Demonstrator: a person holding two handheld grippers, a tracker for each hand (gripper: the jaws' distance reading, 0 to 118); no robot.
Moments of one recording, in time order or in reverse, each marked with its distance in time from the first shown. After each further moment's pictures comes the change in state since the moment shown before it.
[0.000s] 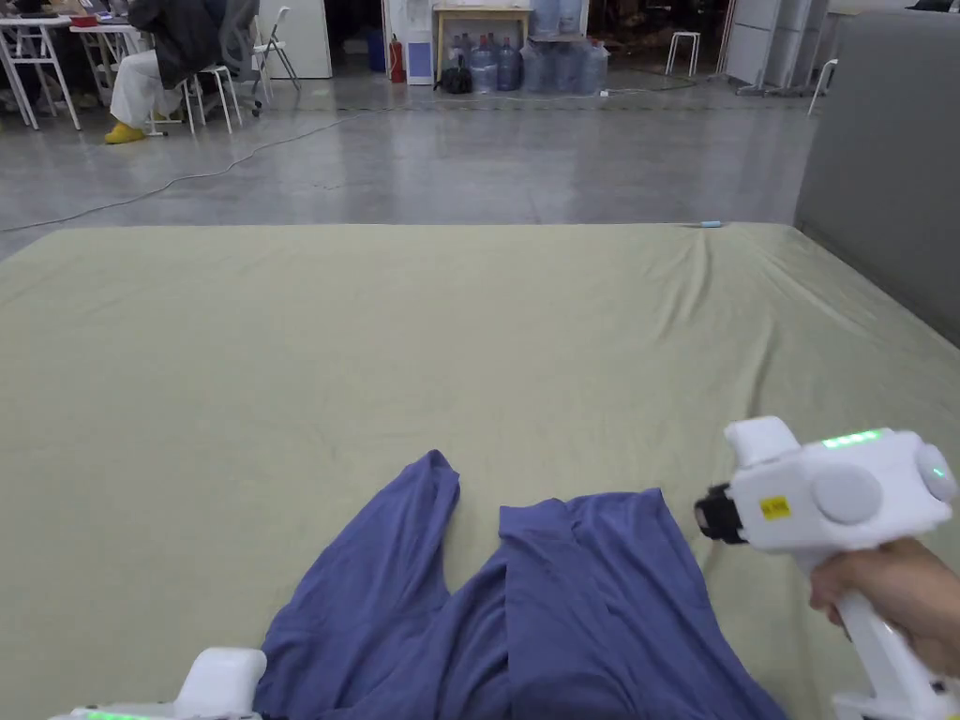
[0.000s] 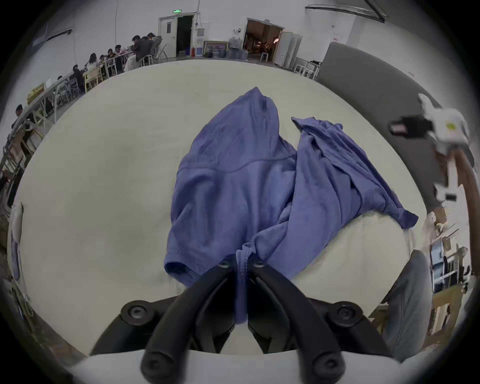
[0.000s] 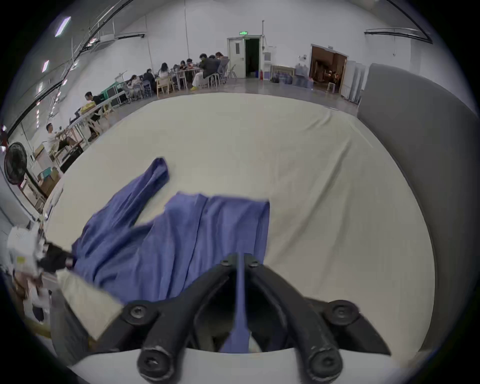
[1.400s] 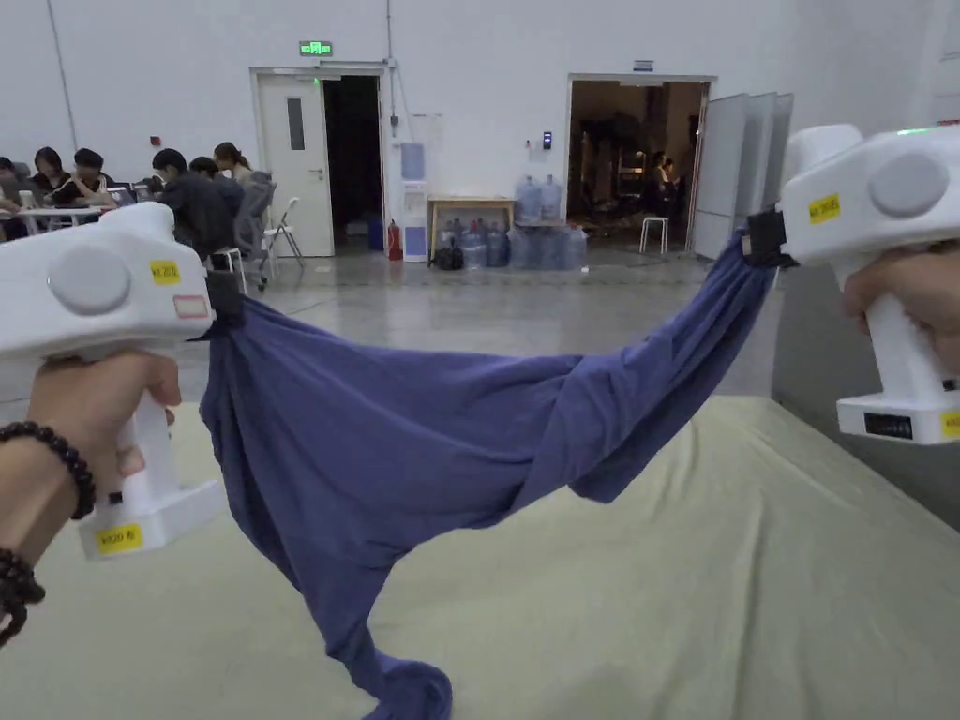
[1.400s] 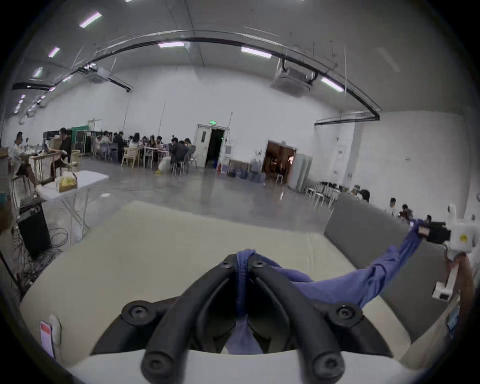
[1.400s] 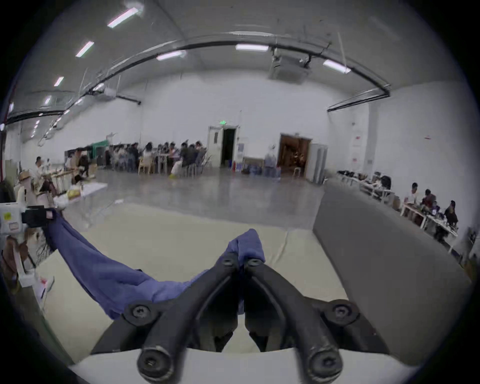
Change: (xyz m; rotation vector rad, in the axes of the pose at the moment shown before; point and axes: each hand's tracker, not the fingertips) left arm -0.006 0.362 0.248 0.780 0.070 0.133; right arm 0.017 0.258 0.264 0.599 -0.207 -0.024
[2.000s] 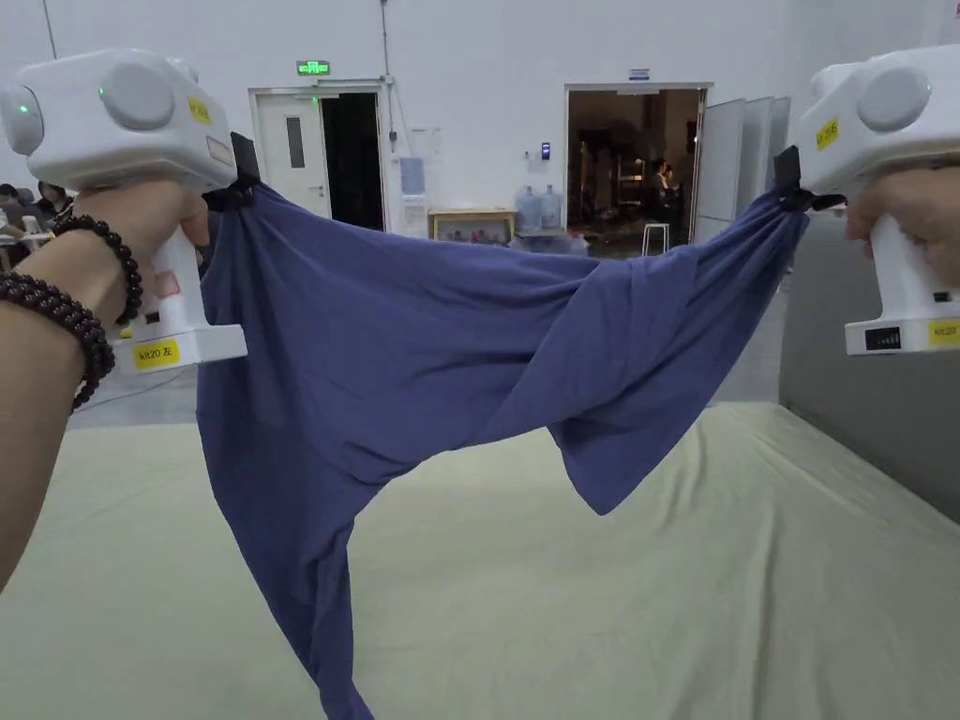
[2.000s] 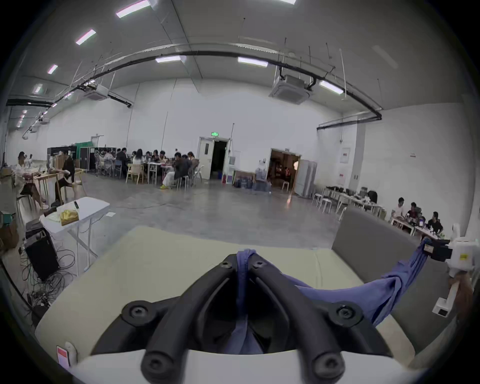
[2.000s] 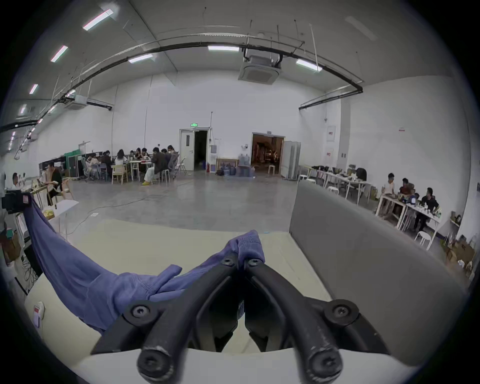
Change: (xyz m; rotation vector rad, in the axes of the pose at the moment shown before) left arm 0.042 0.072 -0.037 0.028 0.048 -0.067; right arm 0.036 0.025 -0.053 -0.037 -0.128 -0.062
